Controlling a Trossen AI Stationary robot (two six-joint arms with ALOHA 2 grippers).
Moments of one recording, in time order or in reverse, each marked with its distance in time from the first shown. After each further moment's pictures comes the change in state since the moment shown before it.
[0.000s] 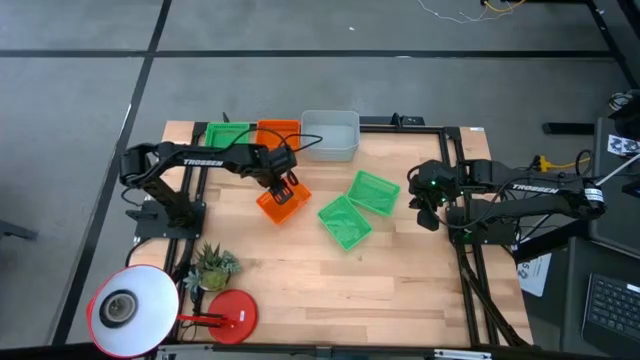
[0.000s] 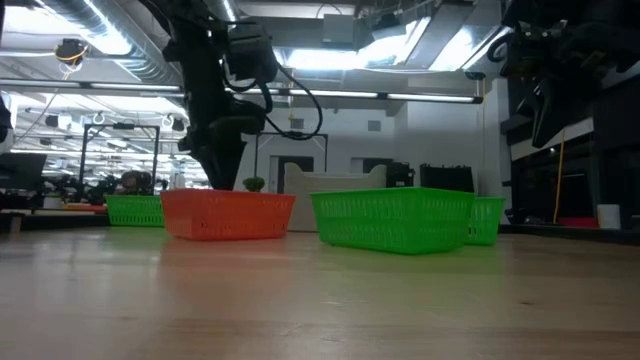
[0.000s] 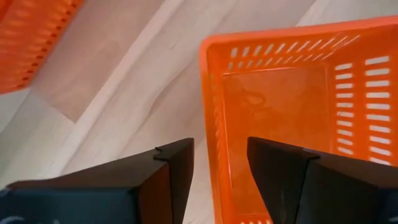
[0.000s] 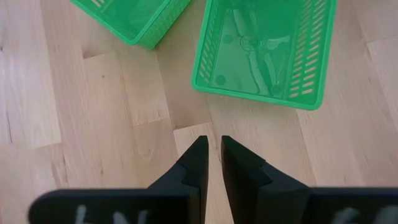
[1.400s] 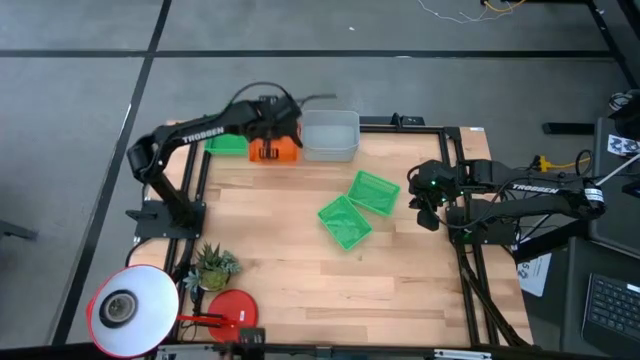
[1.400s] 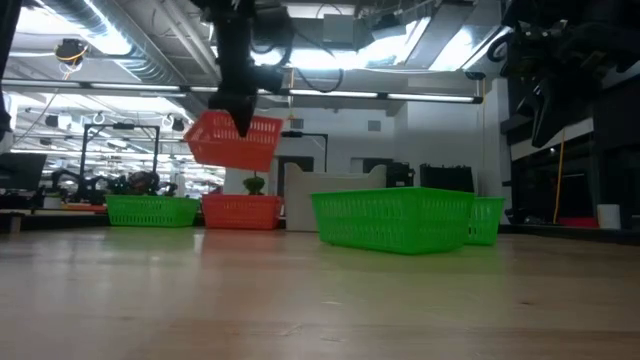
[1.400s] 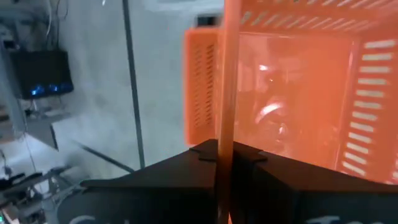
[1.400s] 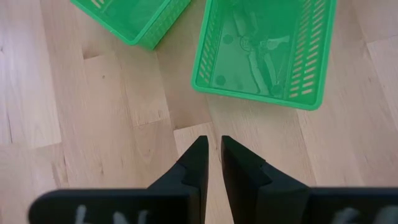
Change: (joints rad) left arm 0.183 0.088 0.474 -0.288 -0.377 0.972; right arm 0.000 0.000 0.001 0.000 0.000 0.002
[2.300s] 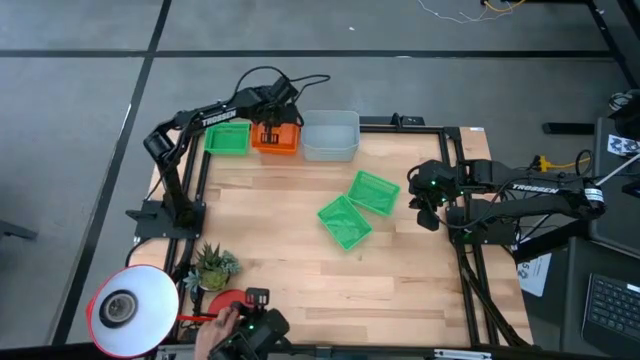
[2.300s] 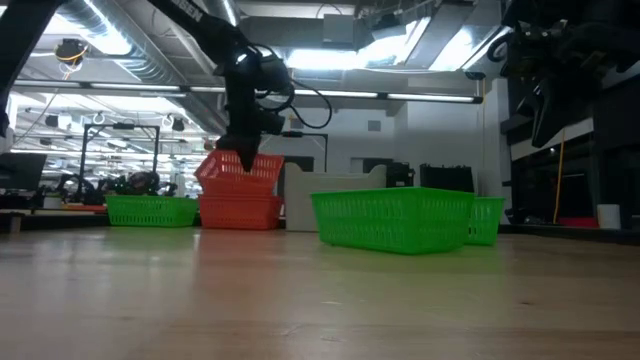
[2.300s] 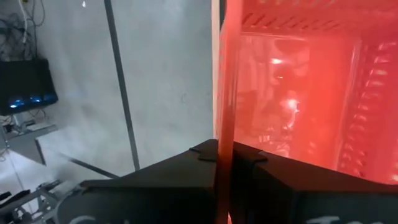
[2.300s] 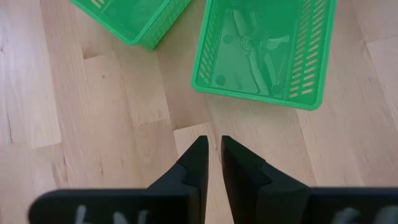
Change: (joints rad) left arm 0.229 0.179 -0.001 0.224 0.131 0.258; right arm 0.000 0.000 0.000 0.000 0.000 0.000
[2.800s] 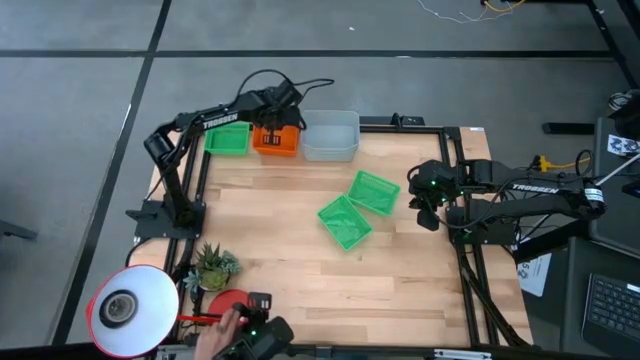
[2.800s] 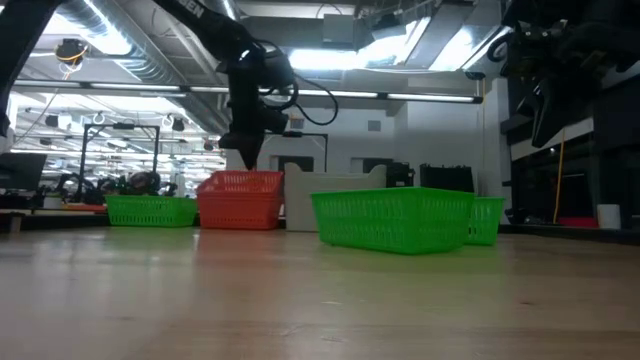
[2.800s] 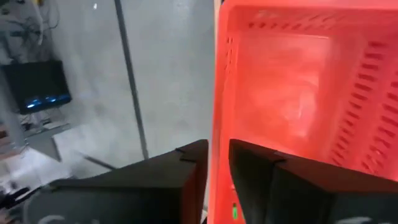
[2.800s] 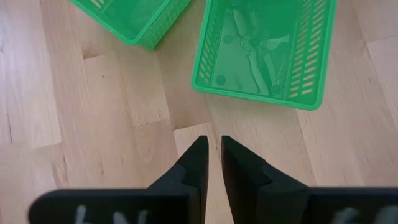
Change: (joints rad) left arm -0.041 -0.006 0.000 0.004 -0.056 -0.007; right arm 0.000 0.000 0.000 0.000 0.000 0.000
